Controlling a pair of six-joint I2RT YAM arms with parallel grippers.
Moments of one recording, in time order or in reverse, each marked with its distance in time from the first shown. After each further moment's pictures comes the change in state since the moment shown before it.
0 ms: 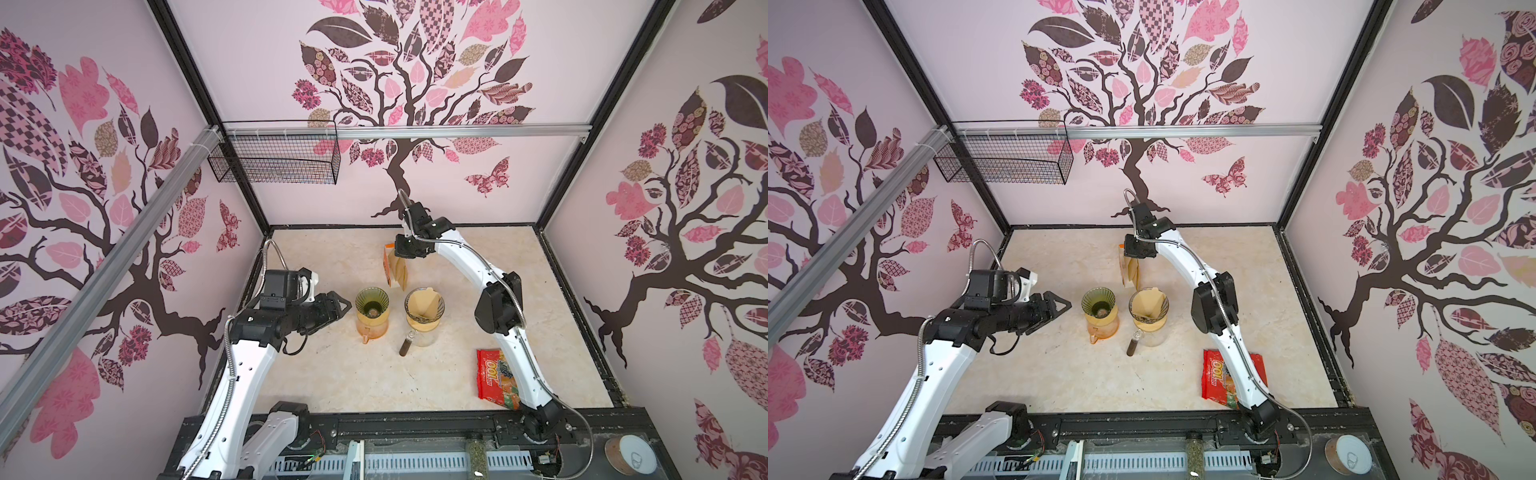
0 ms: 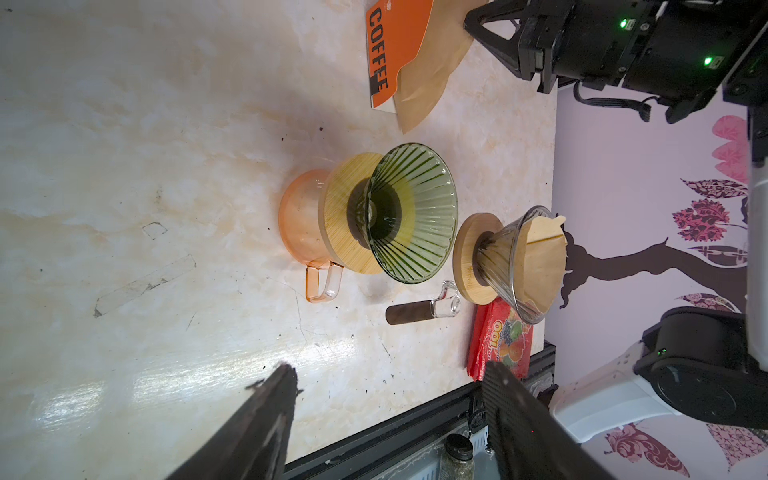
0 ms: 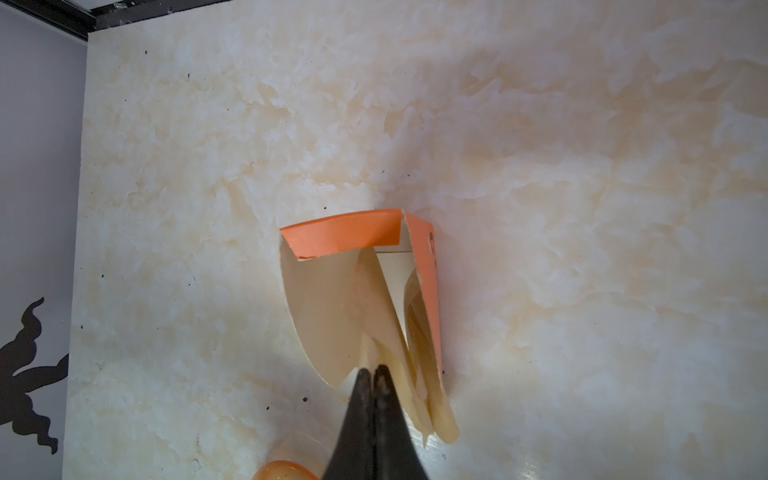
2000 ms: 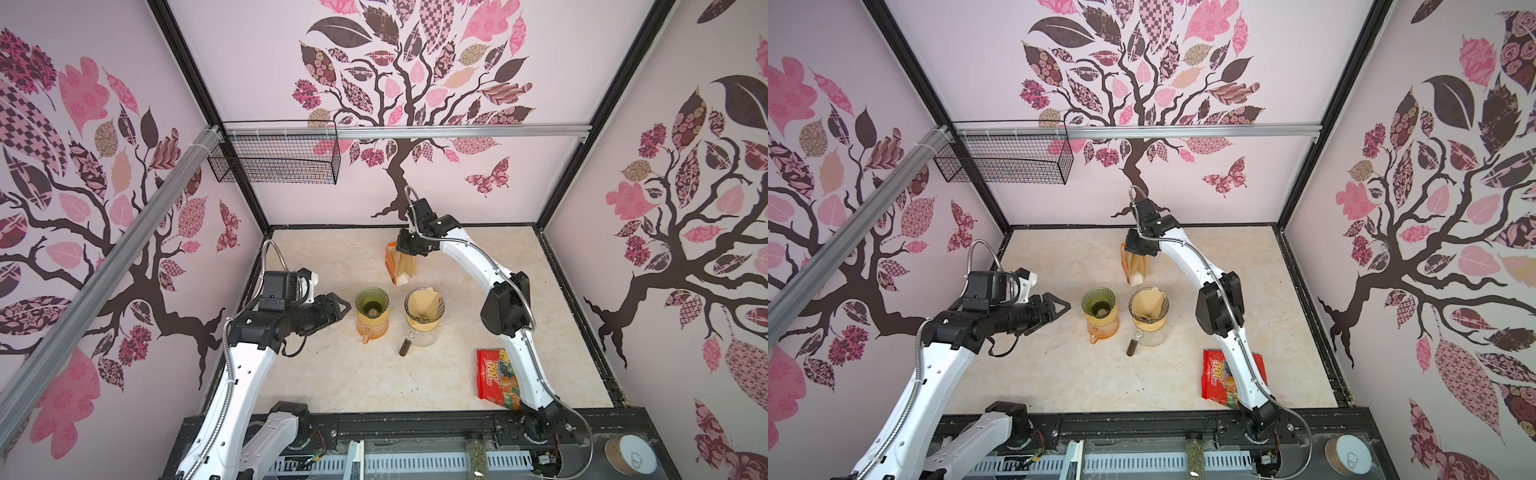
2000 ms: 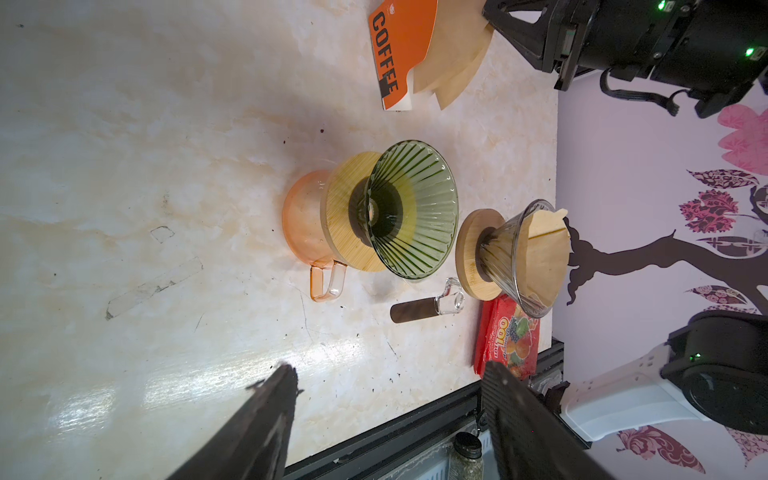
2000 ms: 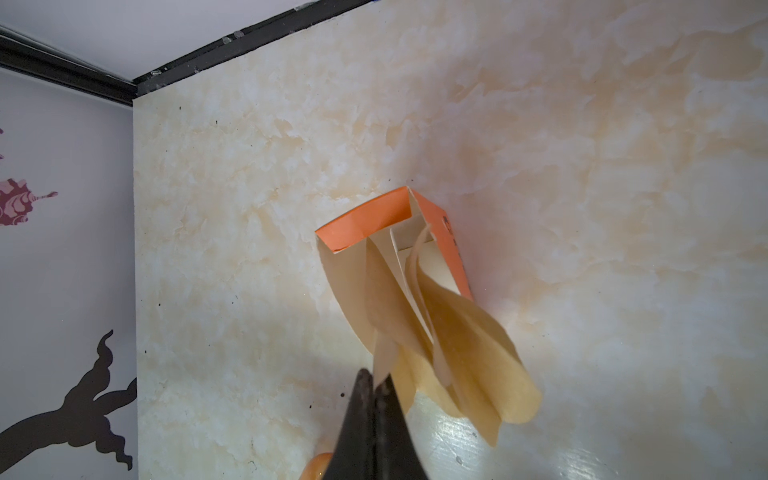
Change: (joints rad) left arm 0.000 -0.014 0.002 -0.011 -0.007 0.029; right arm -0.015 -0.076 -0.071 0.040 -0.012 0.137
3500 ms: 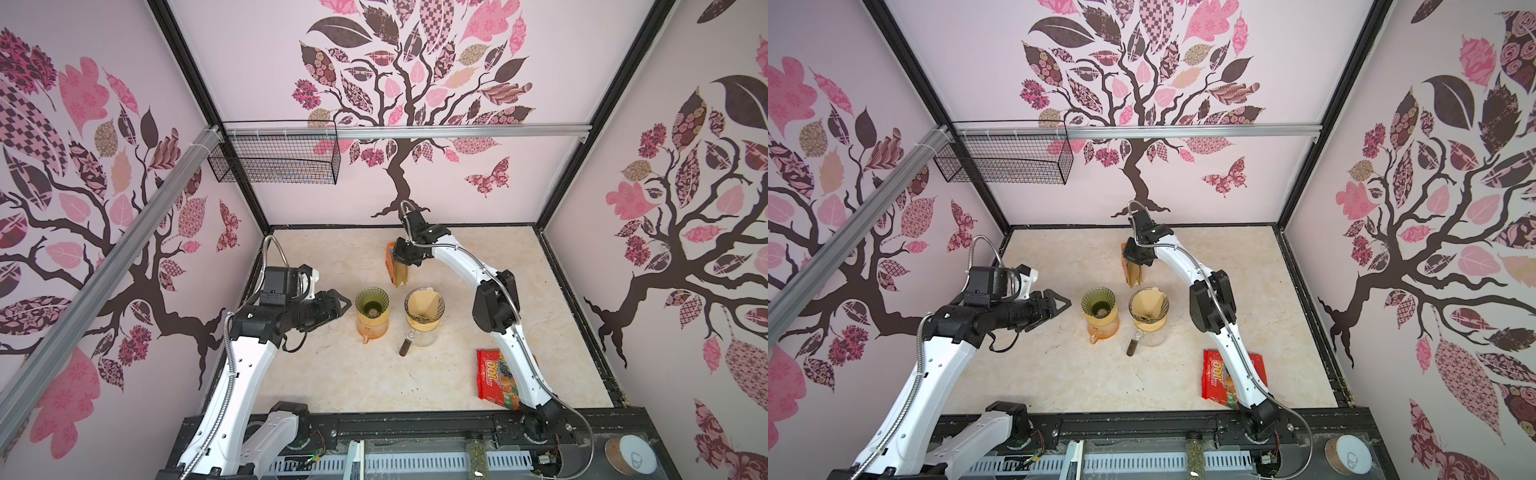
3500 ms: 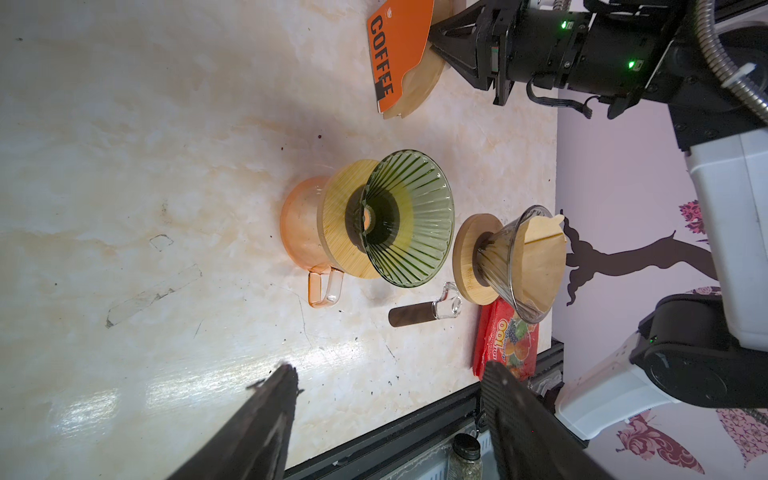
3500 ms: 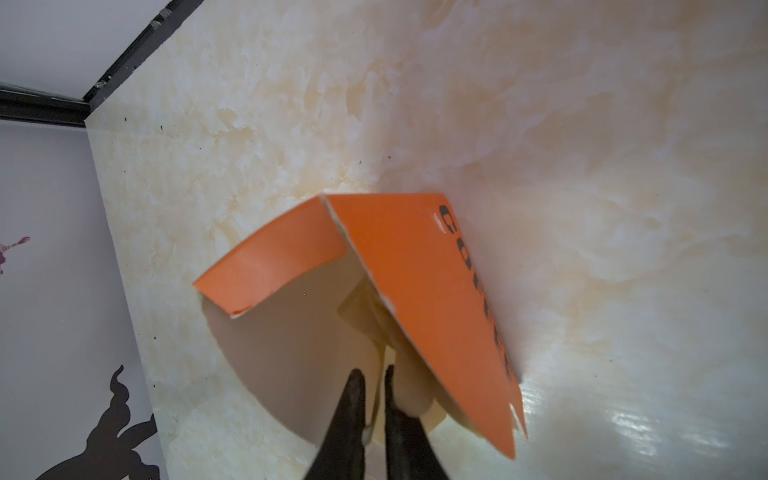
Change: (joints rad) left arm 0.000 0.039 0.034 -0.003 0.000 0.007; right arm 0.000 0.120 0.002 0.056 -0.043 0.172
